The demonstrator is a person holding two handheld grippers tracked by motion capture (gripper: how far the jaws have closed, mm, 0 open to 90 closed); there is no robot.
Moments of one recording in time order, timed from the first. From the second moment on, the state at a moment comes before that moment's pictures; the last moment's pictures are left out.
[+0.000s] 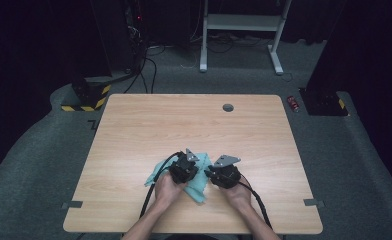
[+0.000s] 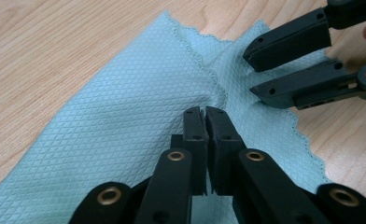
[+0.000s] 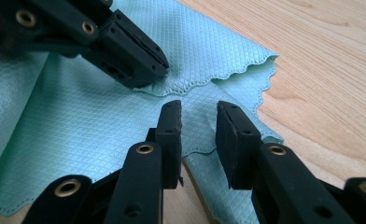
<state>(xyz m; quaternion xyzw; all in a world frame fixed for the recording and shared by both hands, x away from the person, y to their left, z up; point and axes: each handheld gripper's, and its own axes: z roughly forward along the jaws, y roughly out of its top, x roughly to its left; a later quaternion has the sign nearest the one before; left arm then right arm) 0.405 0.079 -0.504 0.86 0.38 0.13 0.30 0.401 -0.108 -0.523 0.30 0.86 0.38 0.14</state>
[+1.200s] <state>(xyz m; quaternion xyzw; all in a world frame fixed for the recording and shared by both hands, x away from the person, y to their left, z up) 0.467 0.176 -0.456 0.76 0.51 0.17 0.38 0.397 -0.115 -0.514 0.27 0.87 0.38 0.15</state>
